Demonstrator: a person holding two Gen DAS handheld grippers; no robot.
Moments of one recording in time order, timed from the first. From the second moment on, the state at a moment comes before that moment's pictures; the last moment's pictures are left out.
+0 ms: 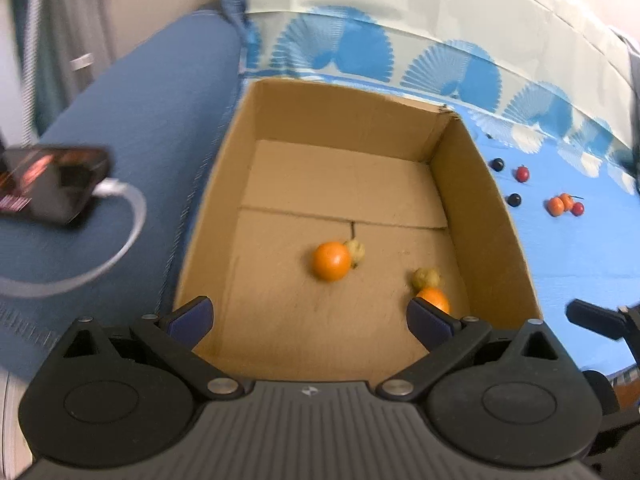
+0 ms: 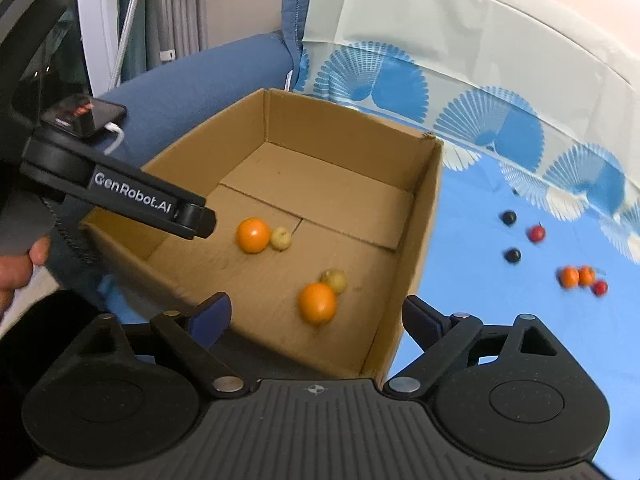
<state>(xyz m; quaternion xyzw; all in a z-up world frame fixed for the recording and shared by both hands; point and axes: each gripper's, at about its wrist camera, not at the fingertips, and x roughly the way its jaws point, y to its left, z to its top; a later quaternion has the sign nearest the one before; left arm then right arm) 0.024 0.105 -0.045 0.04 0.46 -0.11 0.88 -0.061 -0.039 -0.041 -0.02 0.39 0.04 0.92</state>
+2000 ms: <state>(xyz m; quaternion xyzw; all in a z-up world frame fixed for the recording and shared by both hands) -0.071 0.044 0.054 0.07 0.39 -0.11 0.91 -0.181 -0.114 0.015 0.14 0.28 -0.03 0.95</state>
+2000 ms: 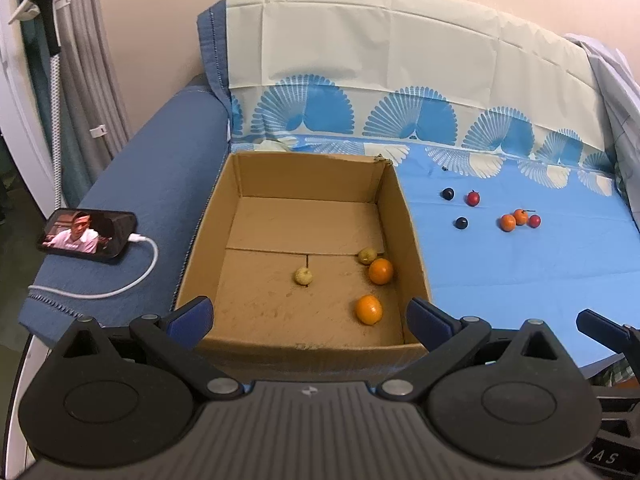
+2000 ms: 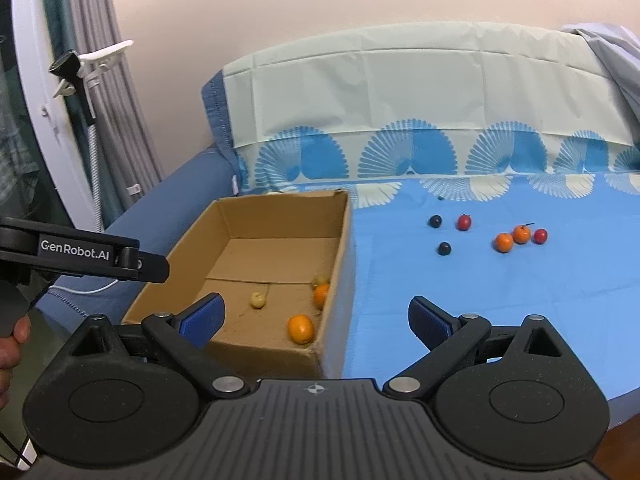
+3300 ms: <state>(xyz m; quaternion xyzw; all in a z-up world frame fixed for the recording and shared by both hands) 0.075 -0.192 -0.065 0.15 0.44 -0.21 0.86 -0.094 -0.334 -0.101 0.16 0.31 -0.24 0.91</state>
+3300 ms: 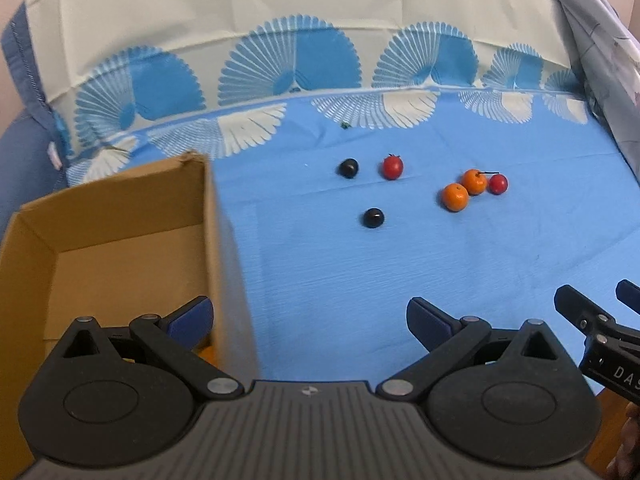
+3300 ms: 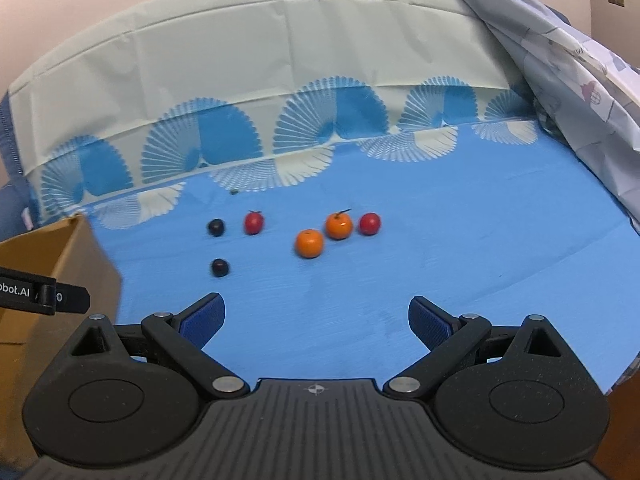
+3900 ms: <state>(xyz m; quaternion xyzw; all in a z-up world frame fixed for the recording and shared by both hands) 0.172 -0.293 -0.160 0.17 0.48 -0.25 0.82 0.002 -0.440 -0.179 0.16 0.31 -0.26 0.90</state>
